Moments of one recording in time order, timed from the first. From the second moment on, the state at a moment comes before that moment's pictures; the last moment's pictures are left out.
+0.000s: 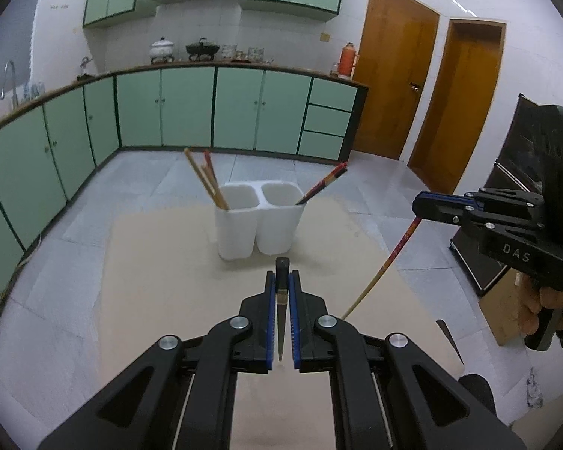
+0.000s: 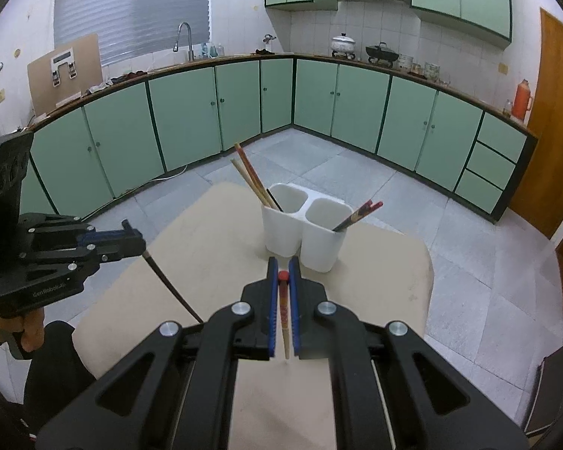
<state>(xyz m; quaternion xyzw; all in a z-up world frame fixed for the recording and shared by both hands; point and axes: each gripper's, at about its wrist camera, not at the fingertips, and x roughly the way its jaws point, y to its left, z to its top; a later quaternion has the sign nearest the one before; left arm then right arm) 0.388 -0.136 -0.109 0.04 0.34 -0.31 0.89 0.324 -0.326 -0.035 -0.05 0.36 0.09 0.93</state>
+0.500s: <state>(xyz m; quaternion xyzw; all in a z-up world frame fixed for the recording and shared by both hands) 0.435 -0.162 0.005 0.06 0.23 -0.30 0.92 0.385 -0.336 0.062 -0.04 0.32 0.08 0.94</state>
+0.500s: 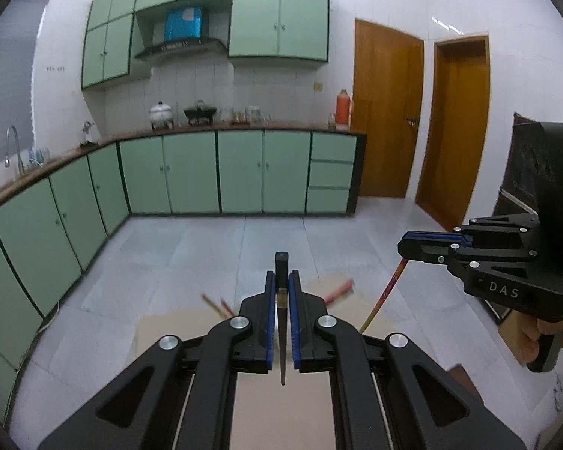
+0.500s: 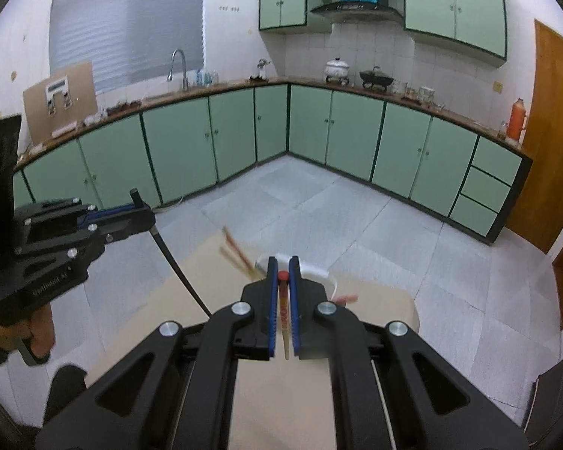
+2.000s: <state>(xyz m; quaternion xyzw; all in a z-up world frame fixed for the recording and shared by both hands) 0.526 -0.141 -0.079 0.01 0.25 -0.21 0.95 0.455 -0.378 -0.008 0.05 0.31 -0.01 0.95</state>
